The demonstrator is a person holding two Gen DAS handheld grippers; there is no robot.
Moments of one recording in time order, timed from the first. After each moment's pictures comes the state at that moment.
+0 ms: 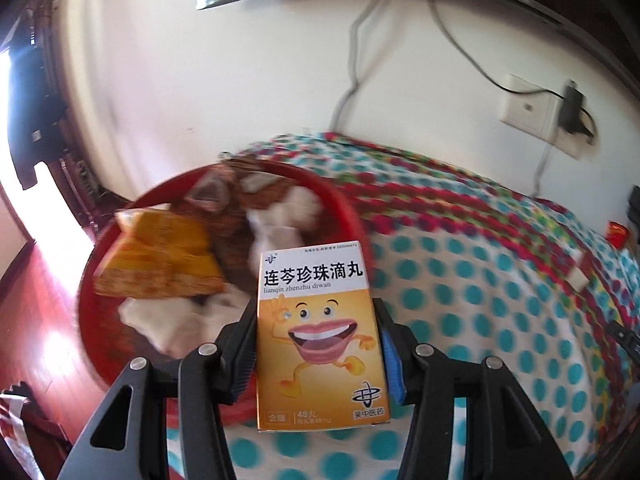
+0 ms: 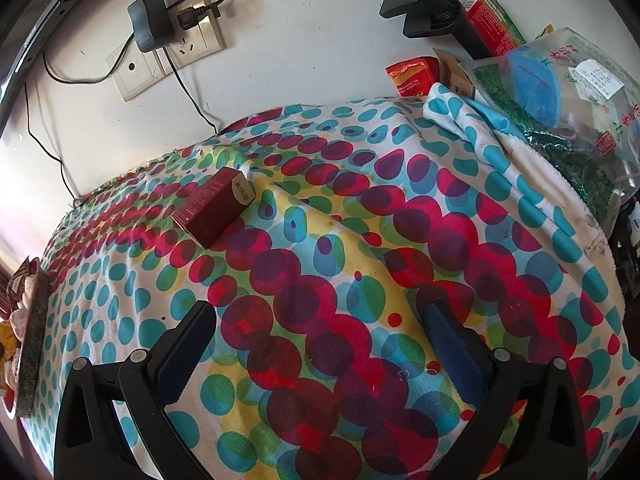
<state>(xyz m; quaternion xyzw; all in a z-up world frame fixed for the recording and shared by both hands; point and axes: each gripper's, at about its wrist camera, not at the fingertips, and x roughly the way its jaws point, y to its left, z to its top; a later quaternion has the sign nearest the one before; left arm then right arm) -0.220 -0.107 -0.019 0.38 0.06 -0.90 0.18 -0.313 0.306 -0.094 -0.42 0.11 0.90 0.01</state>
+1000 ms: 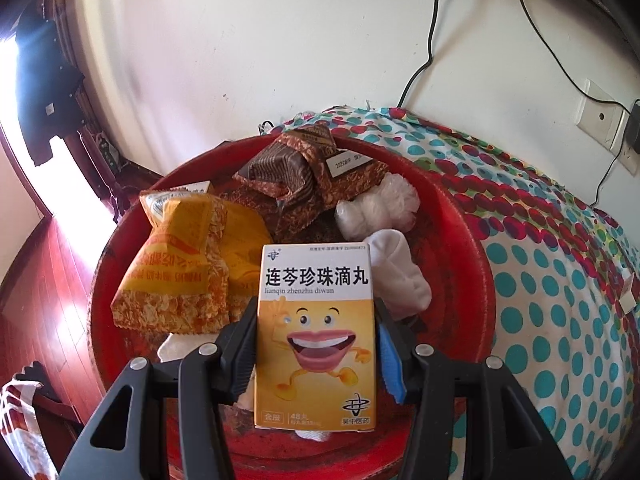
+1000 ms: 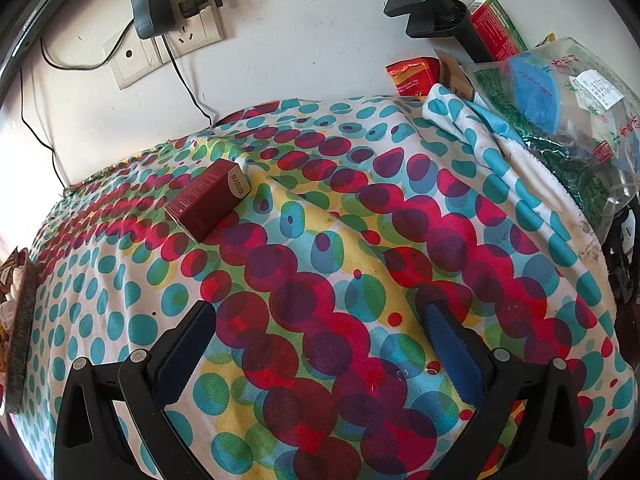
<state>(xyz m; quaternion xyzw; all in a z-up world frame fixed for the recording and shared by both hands) -0.247 -0.179 -0.045 0.43 0.08 -0.87 0.22 -0.316 0.301 -0.095 -0.43 0.09 0.90 0.02</state>
